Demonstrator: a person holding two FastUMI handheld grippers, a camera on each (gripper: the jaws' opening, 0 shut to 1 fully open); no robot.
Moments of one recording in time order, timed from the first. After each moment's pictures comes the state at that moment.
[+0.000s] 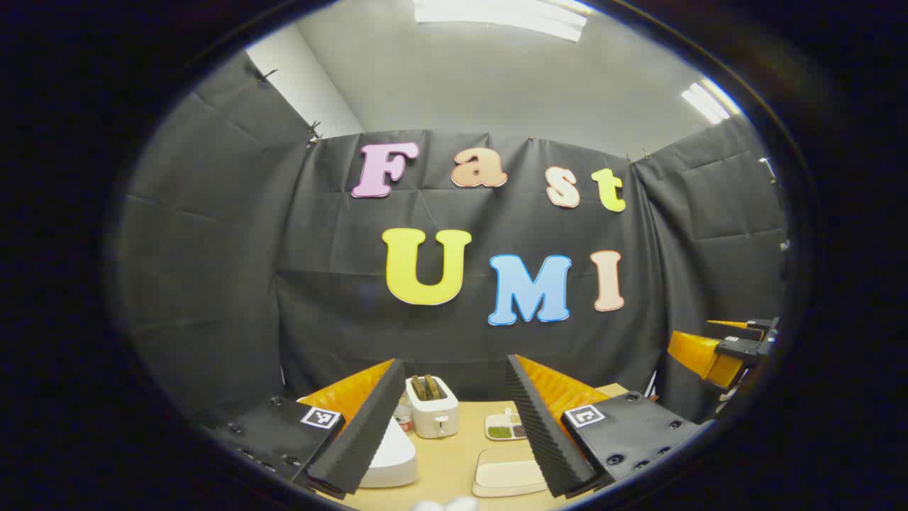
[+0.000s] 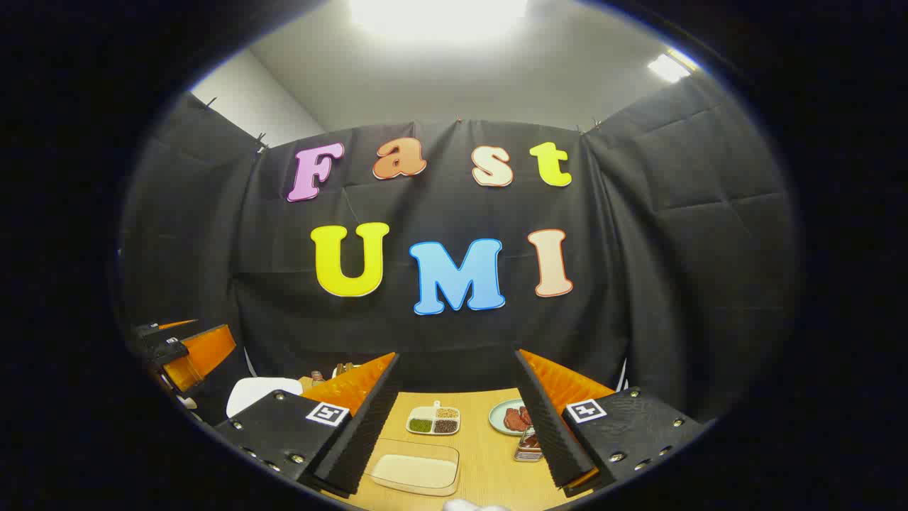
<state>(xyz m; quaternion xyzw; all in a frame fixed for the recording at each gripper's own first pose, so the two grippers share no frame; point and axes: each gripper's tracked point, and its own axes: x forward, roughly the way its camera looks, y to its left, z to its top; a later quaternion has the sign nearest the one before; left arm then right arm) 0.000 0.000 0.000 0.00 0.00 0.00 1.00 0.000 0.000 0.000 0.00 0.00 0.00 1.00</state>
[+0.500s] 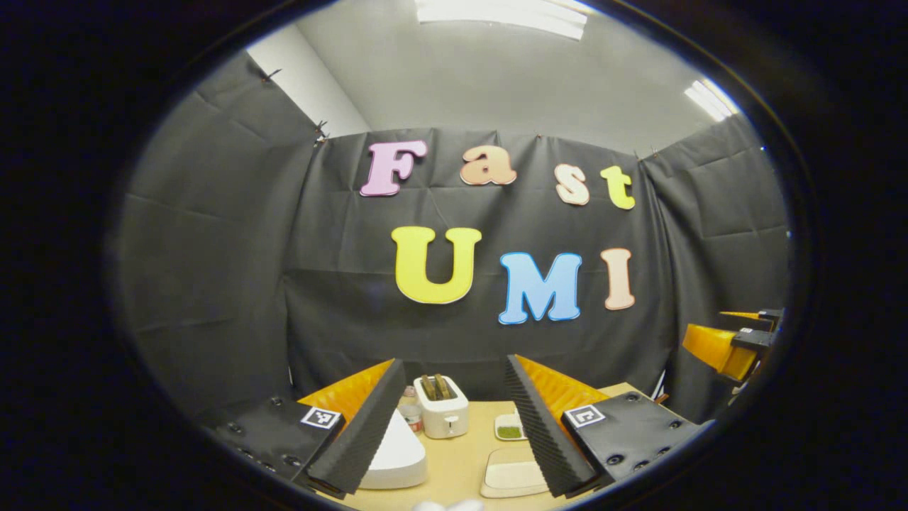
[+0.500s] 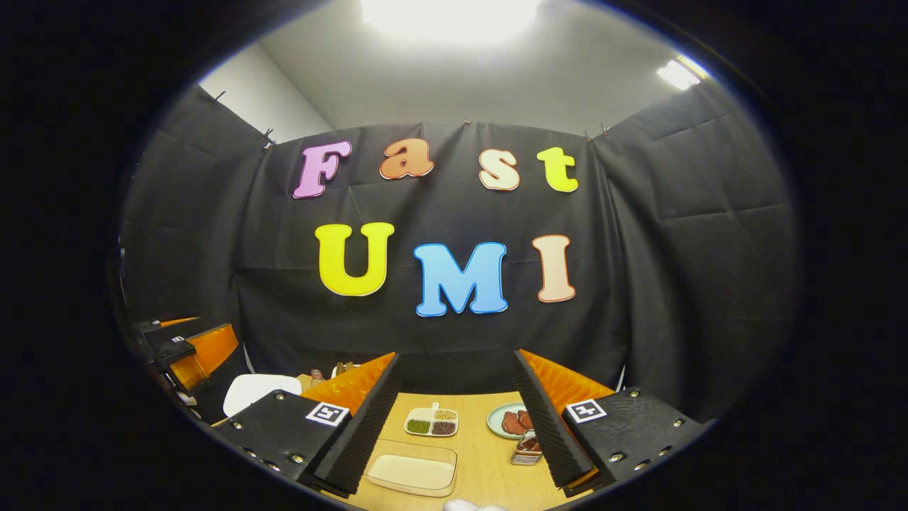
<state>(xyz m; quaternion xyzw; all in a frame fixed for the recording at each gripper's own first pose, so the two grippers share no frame) 0.010 0.011 -0.006 0.00 0.00 0.02 1.00 0.000 0.005 0.009 -0.01 0.00 0.00 1.00</state>
